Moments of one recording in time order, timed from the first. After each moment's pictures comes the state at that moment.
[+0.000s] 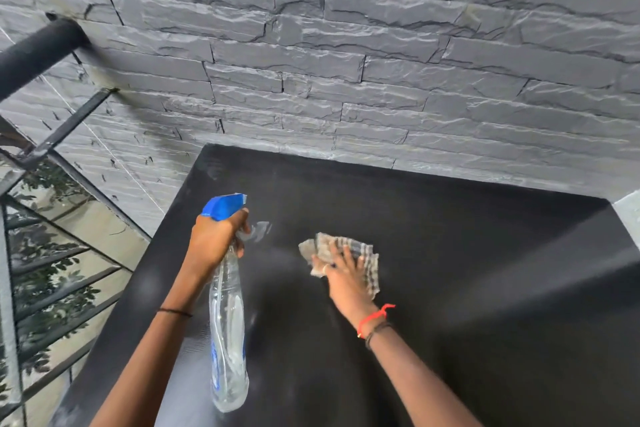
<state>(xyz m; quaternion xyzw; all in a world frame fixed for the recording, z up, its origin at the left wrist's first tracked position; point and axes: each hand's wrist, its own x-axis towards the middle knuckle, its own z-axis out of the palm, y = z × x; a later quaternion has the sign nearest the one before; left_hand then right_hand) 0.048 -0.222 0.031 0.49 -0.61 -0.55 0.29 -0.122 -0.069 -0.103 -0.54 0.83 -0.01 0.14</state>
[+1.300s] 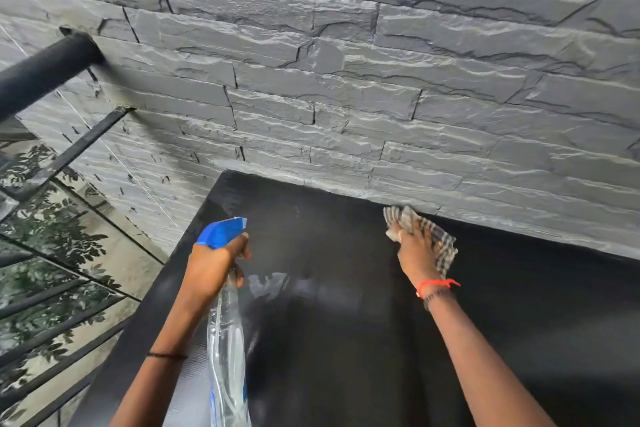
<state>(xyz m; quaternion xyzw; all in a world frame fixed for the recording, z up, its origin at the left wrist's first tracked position) 0.022 -0.297 0.009 0.53 -0.58 -0.53 0.31 -0.305 -0.186 -0.128 -0.40 0.90 -0.06 0.13</state>
